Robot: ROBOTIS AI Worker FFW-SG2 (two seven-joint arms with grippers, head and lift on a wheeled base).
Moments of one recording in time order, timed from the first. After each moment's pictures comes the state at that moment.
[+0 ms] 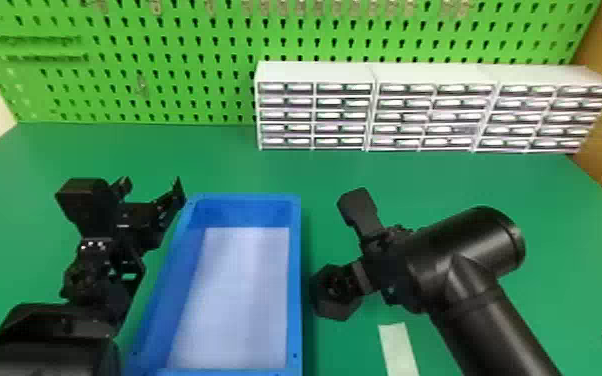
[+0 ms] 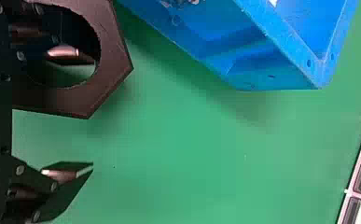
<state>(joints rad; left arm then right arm) 0.03 0.15 0.01 -1.72 0.16 0.06 0.01 -0.38 -0.05 0.41 -1.61 -0.02 1.37 0.12</state>
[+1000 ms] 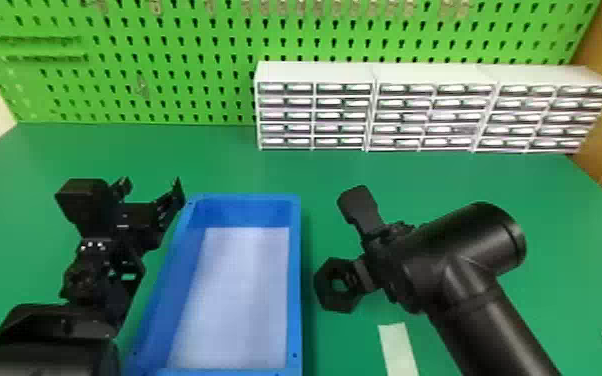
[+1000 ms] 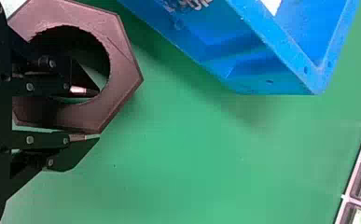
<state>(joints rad) 0.03 0.15 0.01 -1.72 0.16 0.06 0.01 -0.38 -0.05 0.42 -1.63 0.07 1.39 0.21</state>
